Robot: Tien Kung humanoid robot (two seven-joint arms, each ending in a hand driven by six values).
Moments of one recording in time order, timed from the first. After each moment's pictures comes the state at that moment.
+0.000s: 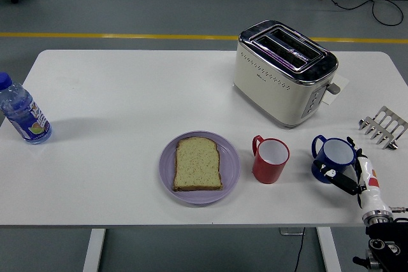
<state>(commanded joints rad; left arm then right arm) -0.11 0.00 -0.18 -0.20 0.63 0.03 0.09 0.04 -0.13 1.20 1.13 -1.30 -0.44 0.20</state>
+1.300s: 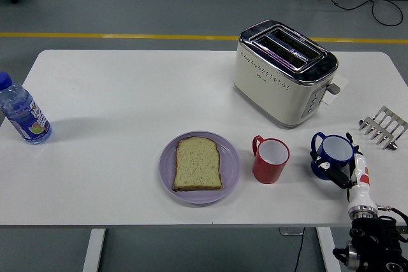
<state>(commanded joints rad) -0.11 0.00 -0.18 -0.20 0.63 0.03 0.09 0.17 -0.09 1.05 0.92 -0.99 -0.54 0.41</state>
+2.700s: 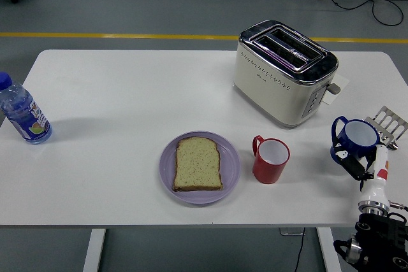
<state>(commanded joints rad) -0.10 0.00 -0.18 -0.20 0.63 0.03 0.09 0.16 -0.09 1.12 0.99 -0.92 -0.65 0.59</state>
